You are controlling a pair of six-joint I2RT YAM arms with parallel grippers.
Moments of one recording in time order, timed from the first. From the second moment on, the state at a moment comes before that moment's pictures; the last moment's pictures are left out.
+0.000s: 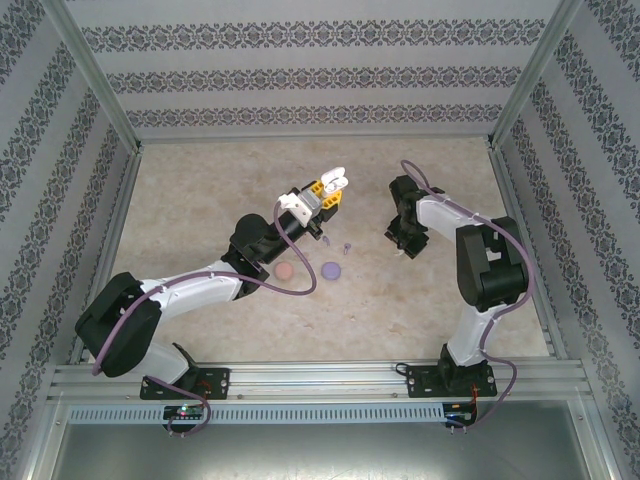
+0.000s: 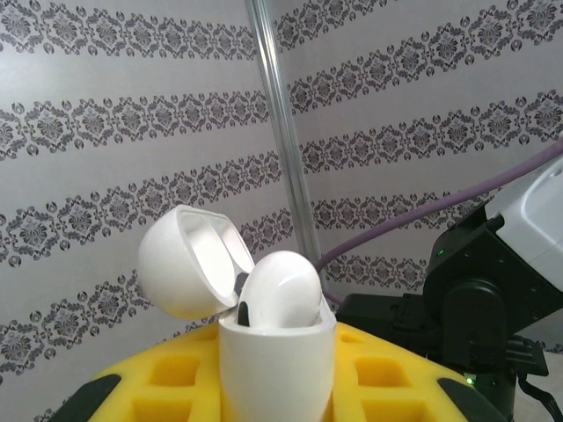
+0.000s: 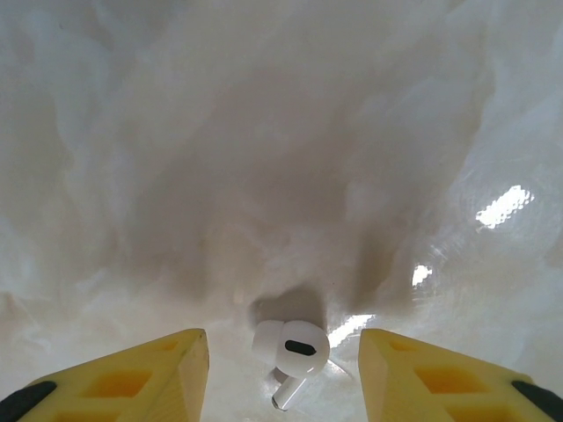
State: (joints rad) left arm -0.73 1.47 0.79 0.97 0.09 0.20; right arm 0.23 1.84 1.20 -0.79 0.05 1.07
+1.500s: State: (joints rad) left arm -0.72 1.48 0.79 1.00 0.09 0.18; right arm 0.23 1.89 1.22 -0.78 0.07 1.06
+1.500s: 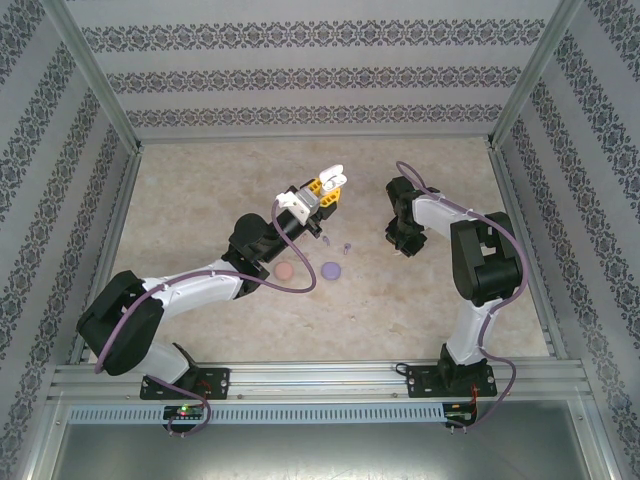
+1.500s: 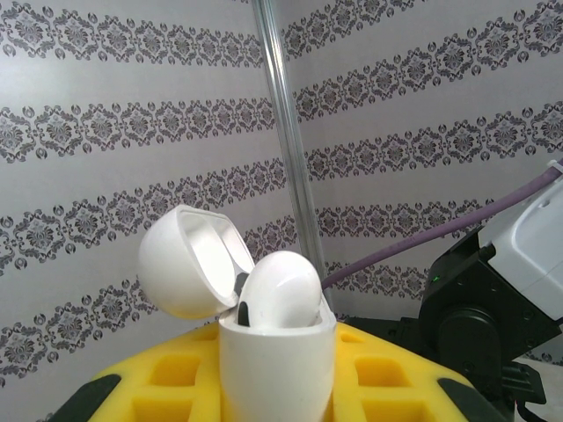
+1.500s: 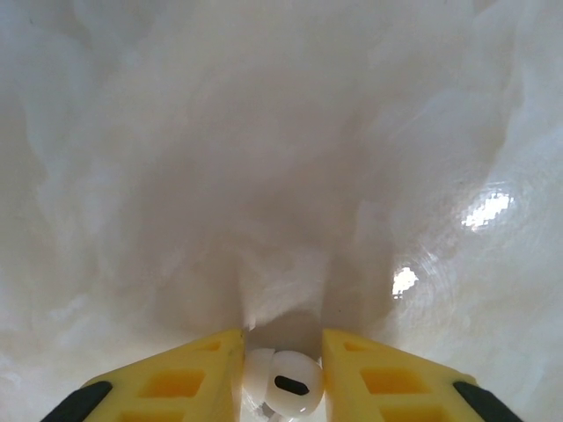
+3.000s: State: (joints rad) left arm -0.72 1.49 0.89 0.86 0.25 0.18; right arm 0.55 1.07 1.28 -0.29 0.09 0.41
